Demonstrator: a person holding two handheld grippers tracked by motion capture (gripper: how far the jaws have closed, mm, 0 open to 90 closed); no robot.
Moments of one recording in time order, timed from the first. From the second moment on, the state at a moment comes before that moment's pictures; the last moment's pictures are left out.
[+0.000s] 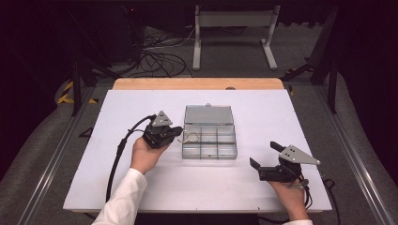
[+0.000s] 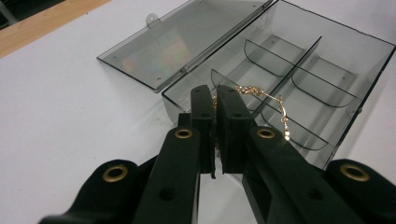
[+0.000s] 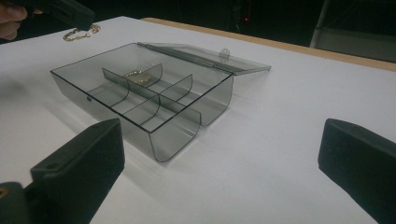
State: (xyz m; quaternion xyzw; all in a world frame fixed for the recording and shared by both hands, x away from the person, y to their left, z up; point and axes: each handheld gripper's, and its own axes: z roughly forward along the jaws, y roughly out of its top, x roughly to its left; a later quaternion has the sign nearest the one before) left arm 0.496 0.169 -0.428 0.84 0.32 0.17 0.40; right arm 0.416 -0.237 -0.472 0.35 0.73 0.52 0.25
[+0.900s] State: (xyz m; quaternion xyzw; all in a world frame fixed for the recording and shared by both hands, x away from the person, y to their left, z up) left arm 0.524 0.144 -0.450 0.83 0.34 0.18 0.40; right arm 0.417 -0.237 -0.473 0.36 0.73 0.52 0.25
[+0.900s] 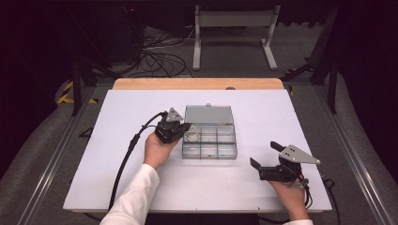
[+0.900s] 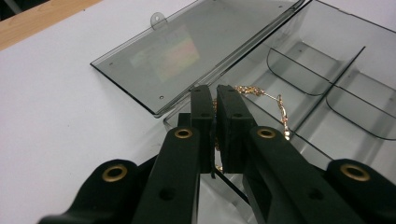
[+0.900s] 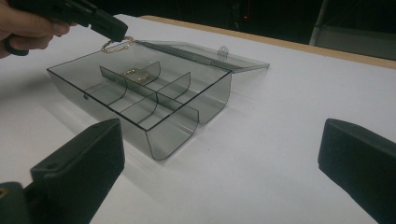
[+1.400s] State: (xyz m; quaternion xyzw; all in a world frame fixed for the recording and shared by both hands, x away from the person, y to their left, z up) left arm 0.526 0.140 -0.453 0.83 0.34 0.19 0.41; right arm 0.418 -0.237 -0.473 0.36 0.73 0.52 0.25
